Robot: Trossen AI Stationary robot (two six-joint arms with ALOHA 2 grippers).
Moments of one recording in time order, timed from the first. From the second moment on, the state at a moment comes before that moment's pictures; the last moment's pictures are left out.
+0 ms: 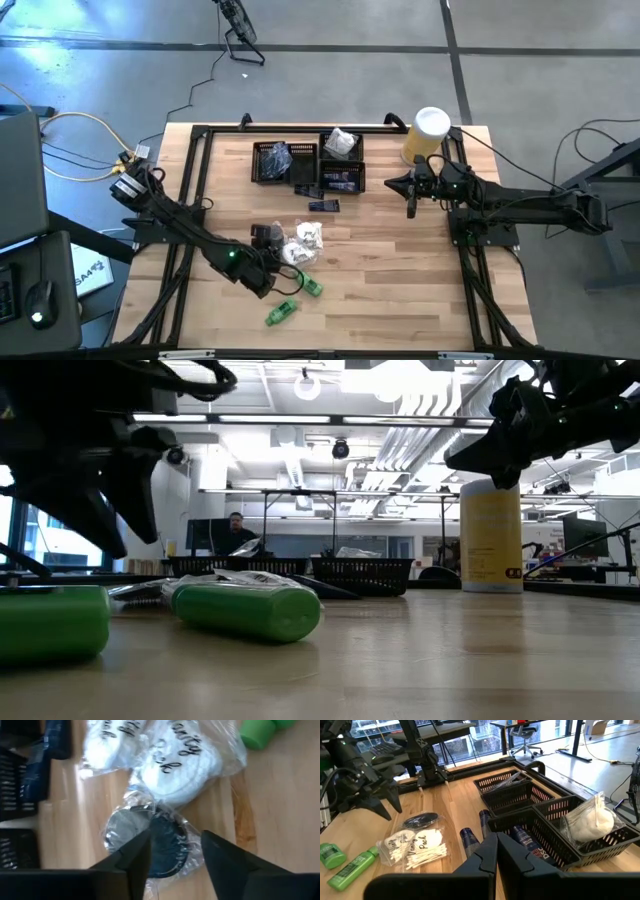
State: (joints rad) left arm -0.59 1.60 0.99 -0.71 -0.52 -0.37; right arm -0.30 0.67 0.26 0.21 -0.06 0.16
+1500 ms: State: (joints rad) left arm -0.54 1.75 1.06 -0.85 -0.58 -0.60; right arm -0.30 0.67 0.26 0.19 -0.05 0.15
